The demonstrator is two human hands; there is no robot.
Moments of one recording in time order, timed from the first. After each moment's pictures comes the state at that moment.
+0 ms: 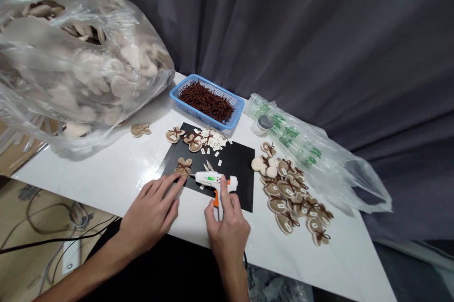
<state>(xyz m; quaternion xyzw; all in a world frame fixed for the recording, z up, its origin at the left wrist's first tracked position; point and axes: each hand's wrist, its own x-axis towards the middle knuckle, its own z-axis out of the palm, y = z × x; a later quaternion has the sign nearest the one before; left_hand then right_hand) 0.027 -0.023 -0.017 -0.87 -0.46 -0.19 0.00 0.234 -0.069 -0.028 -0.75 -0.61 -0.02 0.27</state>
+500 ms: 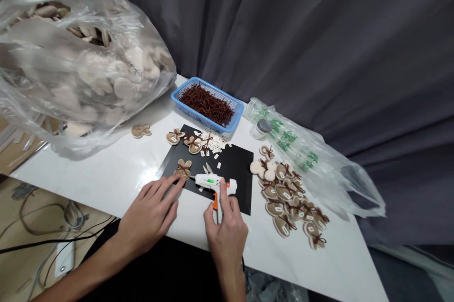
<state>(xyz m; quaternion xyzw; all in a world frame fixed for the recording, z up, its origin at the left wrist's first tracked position) 0.027 -0.025 -0.021 -0.86 -0.47 -0.20 -0.01 0.236 -0.069 -0.028 -0.72 -0.62 -0.02 0.30</state>
